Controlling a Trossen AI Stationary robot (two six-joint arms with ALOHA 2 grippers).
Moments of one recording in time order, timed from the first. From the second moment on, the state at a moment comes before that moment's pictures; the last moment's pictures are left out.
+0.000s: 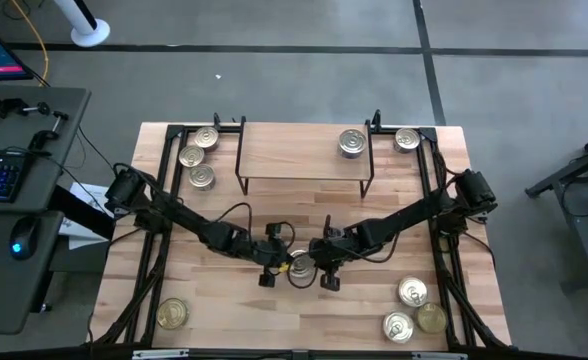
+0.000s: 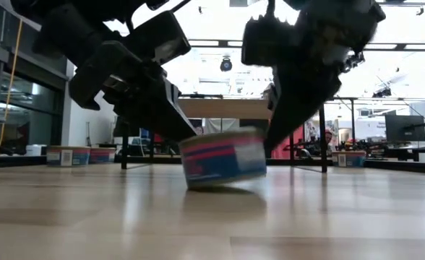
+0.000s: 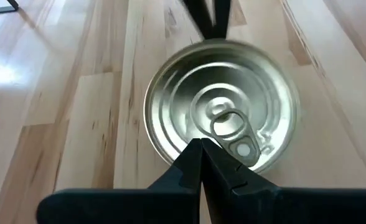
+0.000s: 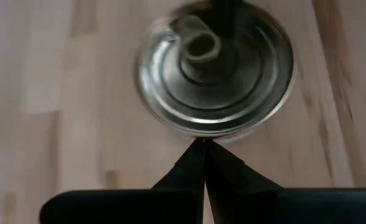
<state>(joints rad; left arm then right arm) -0.35 1.81 0.82 0.21 -0.25 -0.10 0.31 1.80 1.09 -0.25 -0.01 0.44</state>
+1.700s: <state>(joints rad) -0.65 1.18 0.75 -0.31 -0.75 -0.71 0.28 2.16 1.76 -0.69 -0.11 -0.41</state>
